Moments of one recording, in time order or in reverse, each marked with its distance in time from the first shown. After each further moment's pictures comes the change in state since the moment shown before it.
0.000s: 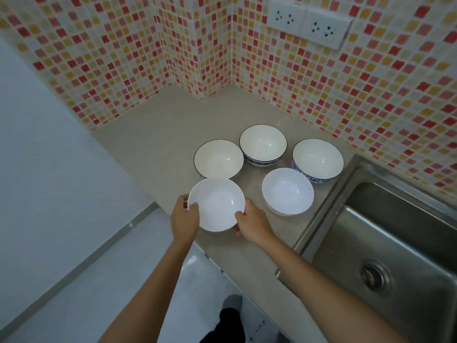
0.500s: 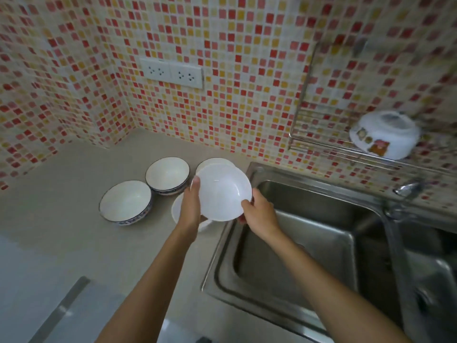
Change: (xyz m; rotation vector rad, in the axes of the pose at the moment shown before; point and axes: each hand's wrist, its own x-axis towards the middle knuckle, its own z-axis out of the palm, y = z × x) left_hand -0.115 0.155 0.147 -0.437 -0.668 0.020; right_hand -0.100 0.076 -0.191 0.228 0.505 -0.086
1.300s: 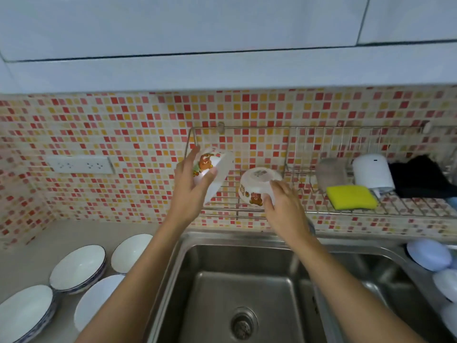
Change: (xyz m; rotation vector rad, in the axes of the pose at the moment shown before) left_hand -0.046 0.114 0.263 0.542 -0.214 0.880; right_hand 0.003 0.035 -0.297 -0.532 0.666 -0.273
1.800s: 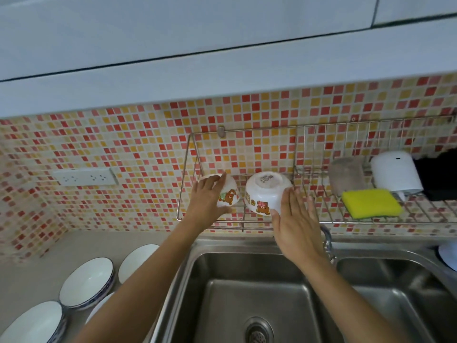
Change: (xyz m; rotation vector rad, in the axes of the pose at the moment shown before) left_hand 0.051 -0.081 0.048 0.895 -0.327 0.223; right_hand -0.001 0.034 0.035 -0.352 -0.028 -0.044
